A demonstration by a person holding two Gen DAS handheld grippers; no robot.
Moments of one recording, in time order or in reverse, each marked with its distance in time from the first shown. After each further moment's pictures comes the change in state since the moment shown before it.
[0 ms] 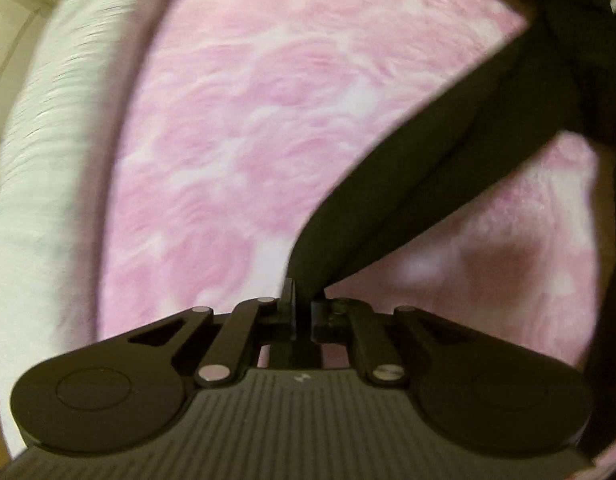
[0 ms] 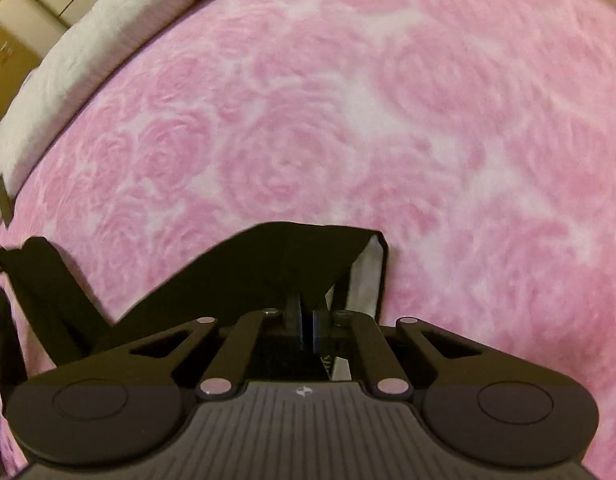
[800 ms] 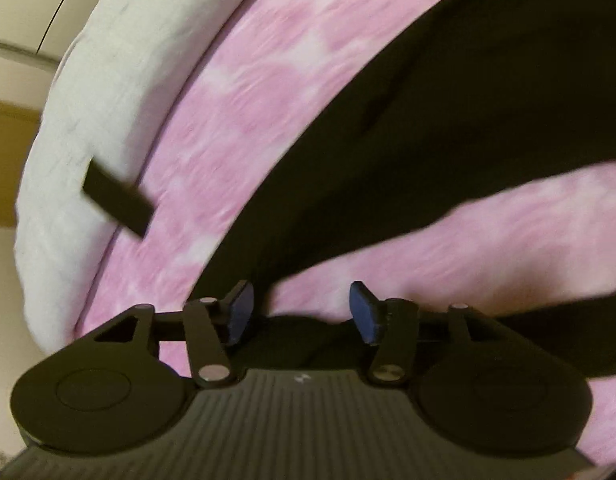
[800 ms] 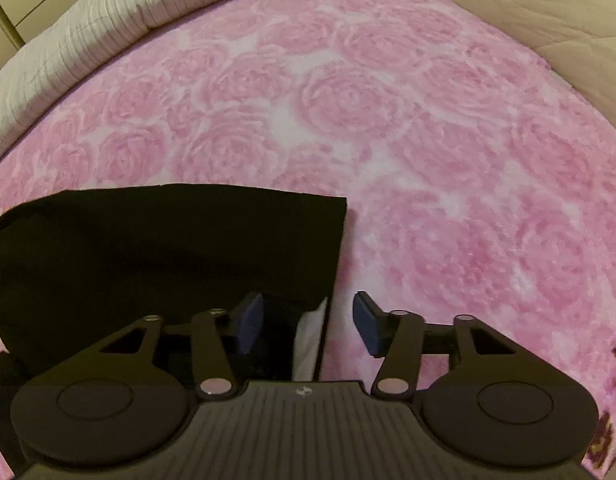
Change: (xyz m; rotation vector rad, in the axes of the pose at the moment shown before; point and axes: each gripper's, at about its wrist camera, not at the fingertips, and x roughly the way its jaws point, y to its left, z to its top) left arm -0.013 -0.008 -0.105 -0.456 0.317 0.138; right arm -0.051 0.002 -0.054 0.062 -0.074 -0.263
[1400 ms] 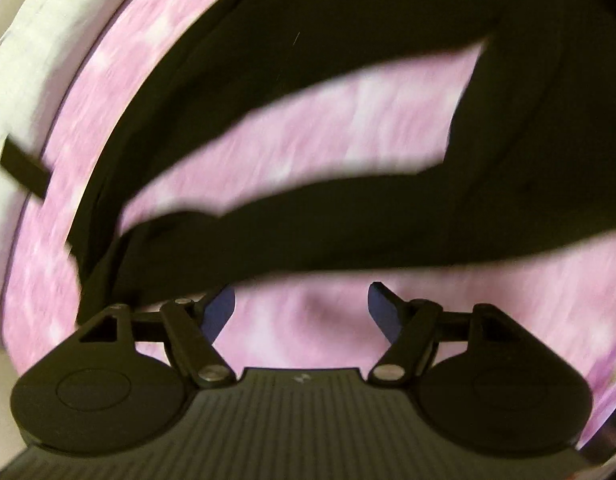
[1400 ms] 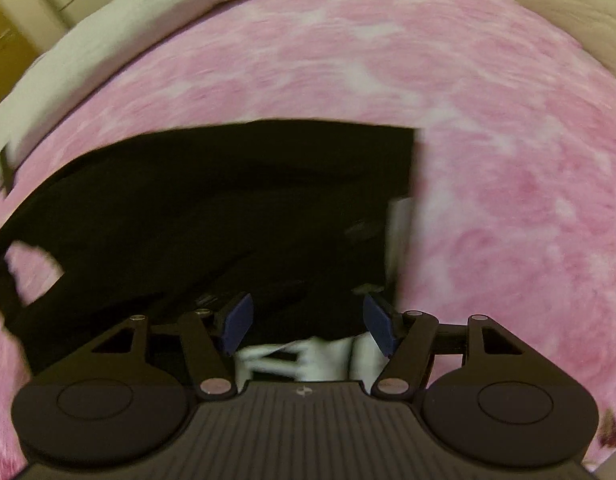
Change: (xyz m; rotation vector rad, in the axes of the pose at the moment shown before) left arm -0.050 -0.092 -0.112 0.072 0.067 -0.148; right arm -0.043 0.062 -0.084 -0.084 0.036 0.159
